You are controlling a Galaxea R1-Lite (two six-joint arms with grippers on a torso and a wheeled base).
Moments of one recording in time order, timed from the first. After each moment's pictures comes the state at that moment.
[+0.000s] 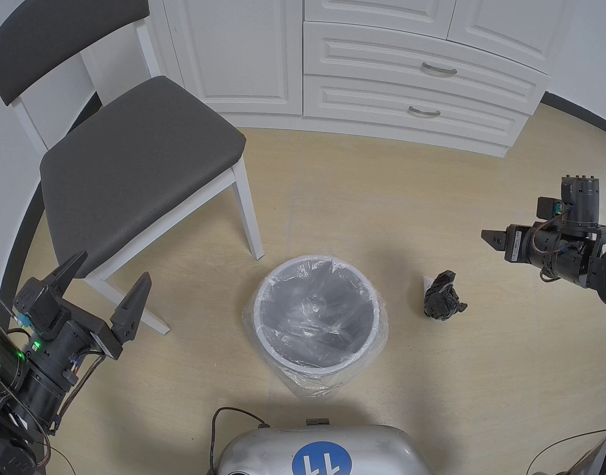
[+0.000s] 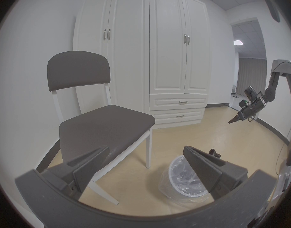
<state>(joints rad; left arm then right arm) -0.46 1.40 -0.02 -1.52 0.21 0.14 0.15 1.63 -0.80 -0.46 -0.16 0.13</state>
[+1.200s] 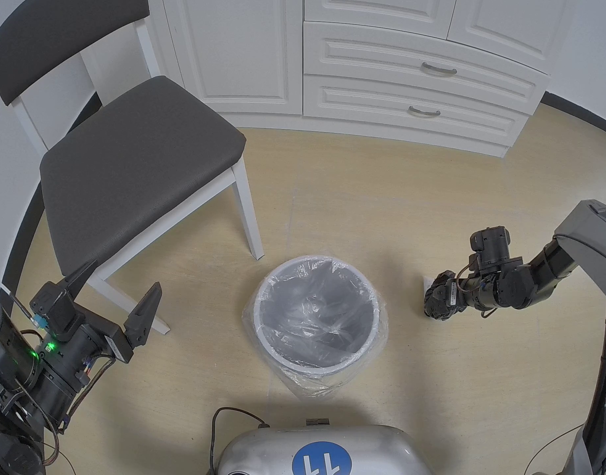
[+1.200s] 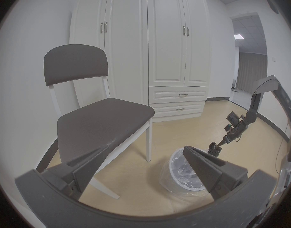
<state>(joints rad) -0.45 1.47 -0.02 -1.52 0.21 0.15 0.16 2.22 -1.08 -0.40 -0.17 0.17</state>
